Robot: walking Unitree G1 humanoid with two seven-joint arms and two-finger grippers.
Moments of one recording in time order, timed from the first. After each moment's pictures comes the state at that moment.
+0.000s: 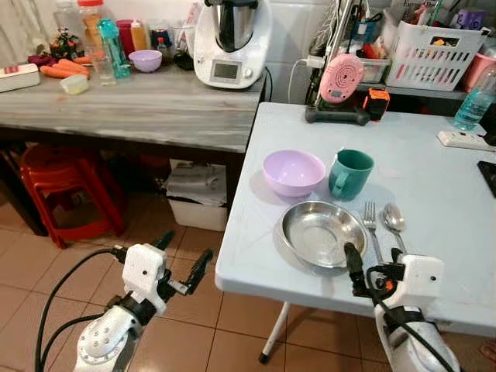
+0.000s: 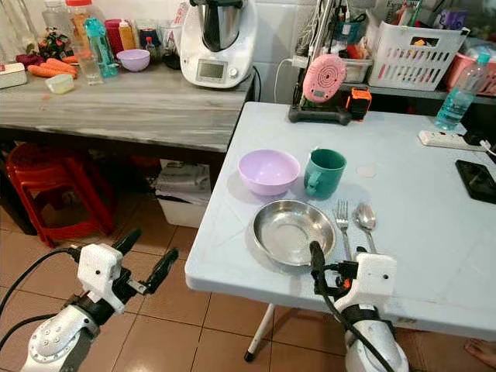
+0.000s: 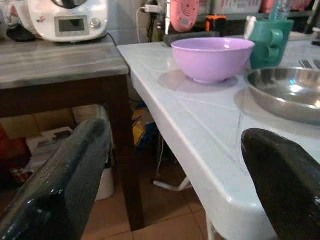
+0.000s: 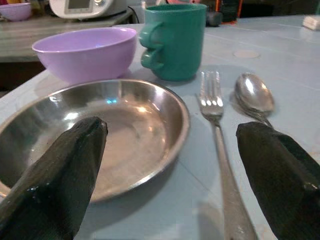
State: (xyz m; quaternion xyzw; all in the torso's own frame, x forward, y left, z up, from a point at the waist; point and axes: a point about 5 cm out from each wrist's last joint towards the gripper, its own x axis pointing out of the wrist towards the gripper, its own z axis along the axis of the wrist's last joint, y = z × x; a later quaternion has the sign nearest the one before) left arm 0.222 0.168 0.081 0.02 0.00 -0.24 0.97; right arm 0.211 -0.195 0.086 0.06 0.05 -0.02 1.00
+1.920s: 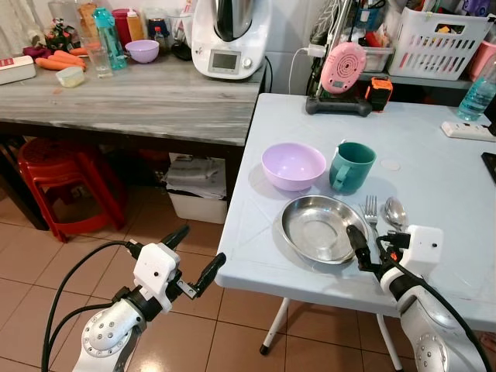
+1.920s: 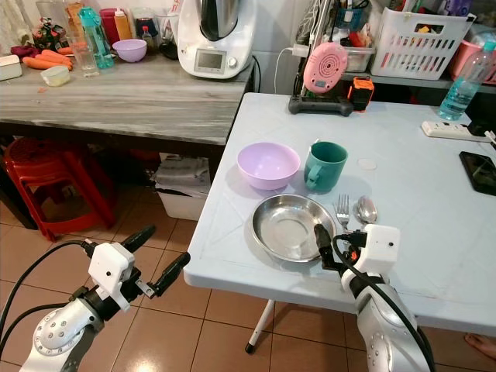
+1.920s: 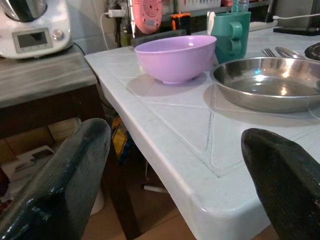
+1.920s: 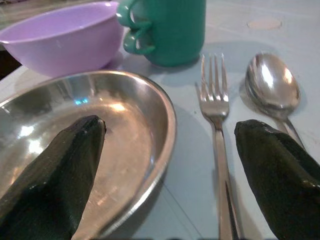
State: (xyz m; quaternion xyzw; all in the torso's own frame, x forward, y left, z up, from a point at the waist) left arm 0.225 0.157 0.086 0.06 -0.02 -0.30 0.95; right arm 0.254 -0.216 0.086 0.09 0.10 0.02 0.99
